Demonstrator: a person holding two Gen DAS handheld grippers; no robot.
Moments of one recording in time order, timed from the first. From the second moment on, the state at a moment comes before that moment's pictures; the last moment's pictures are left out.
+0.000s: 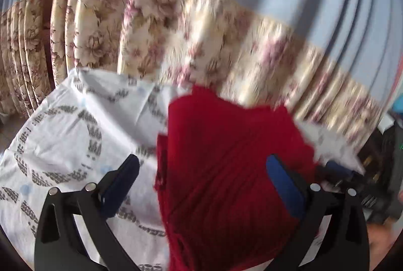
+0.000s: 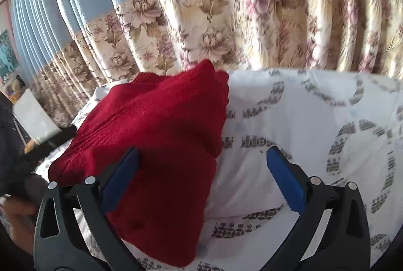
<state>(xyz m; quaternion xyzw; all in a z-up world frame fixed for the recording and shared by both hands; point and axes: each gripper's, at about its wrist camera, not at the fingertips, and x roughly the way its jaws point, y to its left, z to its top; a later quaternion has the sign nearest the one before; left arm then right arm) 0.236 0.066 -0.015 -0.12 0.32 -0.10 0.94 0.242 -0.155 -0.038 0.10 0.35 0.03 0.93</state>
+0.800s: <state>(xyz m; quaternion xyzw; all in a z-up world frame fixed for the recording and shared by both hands) 0.272 0.060 -0.077 -0.12 0.41 -0.04 0.90 0.275 -0.123 -0.082 0.13 0.38 0.07 0.91</state>
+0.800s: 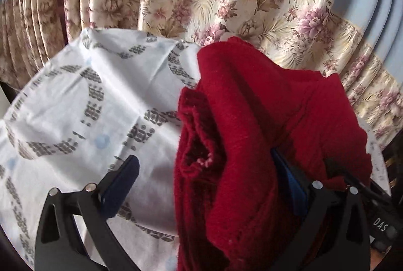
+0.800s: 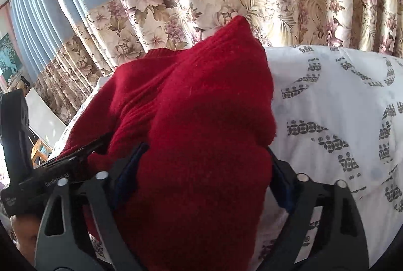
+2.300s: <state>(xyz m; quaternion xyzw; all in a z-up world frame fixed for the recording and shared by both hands) 0.164 -0.134 -0.017 0.04 0.32 -0.08 0.94 0.066 -0.311 -0.010 0.03 0.34 -0.13 0.93</state>
